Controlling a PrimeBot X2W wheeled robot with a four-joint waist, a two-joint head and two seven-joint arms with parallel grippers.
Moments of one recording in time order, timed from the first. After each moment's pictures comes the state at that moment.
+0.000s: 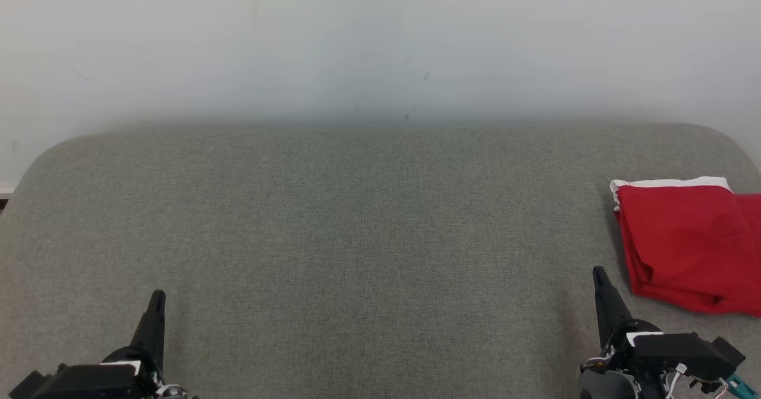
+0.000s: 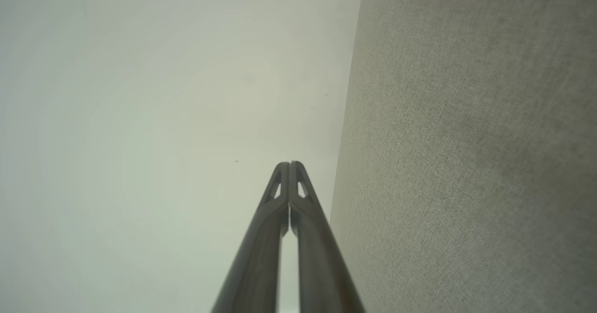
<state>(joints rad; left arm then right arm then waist) -0.16 0.05 0.19 0.31 -1.56 -0.13 0.19 -0.13 -0.05 -0.03 0.27 1.58 0.13 0.02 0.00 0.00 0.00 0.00</state>
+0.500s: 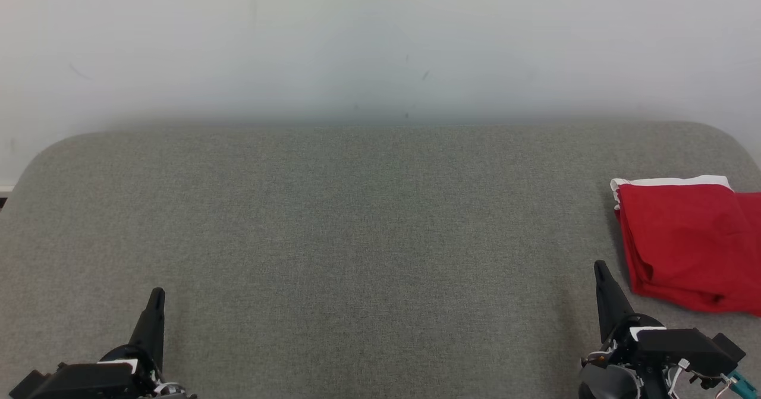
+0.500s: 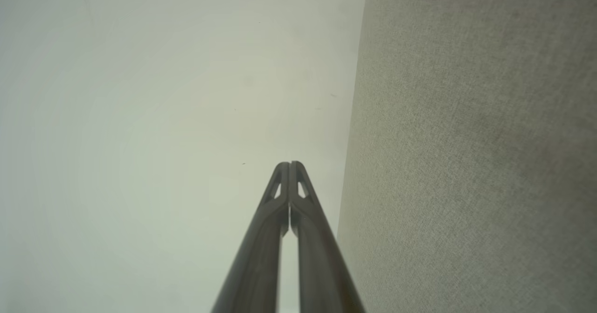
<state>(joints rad) -0.17 0.05 0.20 0.31 -1.59 -0.13 0.20 -0.14 -0.05 -0.04 0.27 1.62 0.13 0.03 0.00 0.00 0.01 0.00</state>
